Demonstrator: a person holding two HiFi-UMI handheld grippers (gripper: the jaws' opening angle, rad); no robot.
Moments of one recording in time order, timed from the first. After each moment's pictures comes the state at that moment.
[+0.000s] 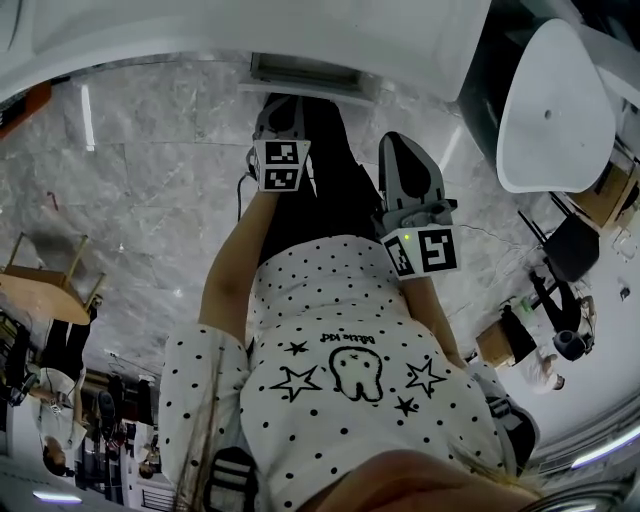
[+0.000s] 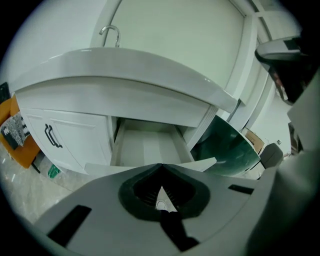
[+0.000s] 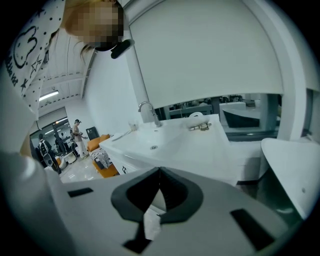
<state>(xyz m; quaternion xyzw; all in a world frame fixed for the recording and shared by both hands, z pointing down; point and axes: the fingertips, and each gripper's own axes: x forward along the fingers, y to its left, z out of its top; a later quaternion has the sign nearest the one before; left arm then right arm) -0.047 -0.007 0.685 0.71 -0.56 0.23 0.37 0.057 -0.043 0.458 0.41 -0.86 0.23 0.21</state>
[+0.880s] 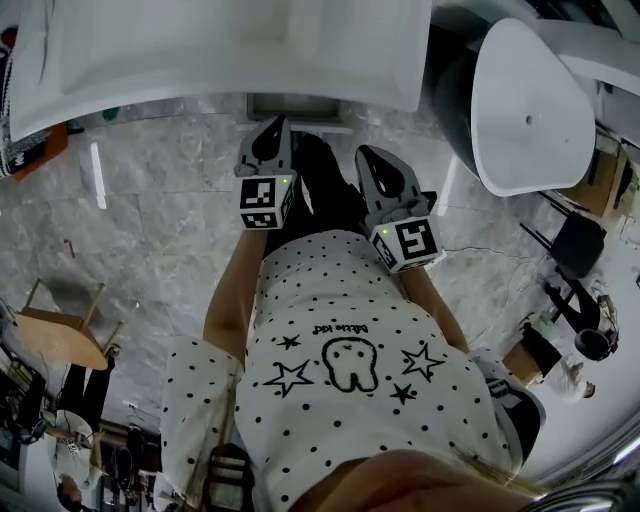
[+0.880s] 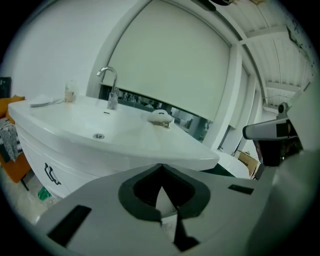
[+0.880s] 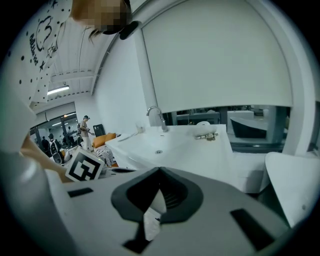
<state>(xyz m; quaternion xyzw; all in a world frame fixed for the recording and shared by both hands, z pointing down) -0.074 -0.058 0.508 0.76 -0.58 0.10 0.28 0.047 -0.038 0.410 0.38 -0.88 0.18 0.20</state>
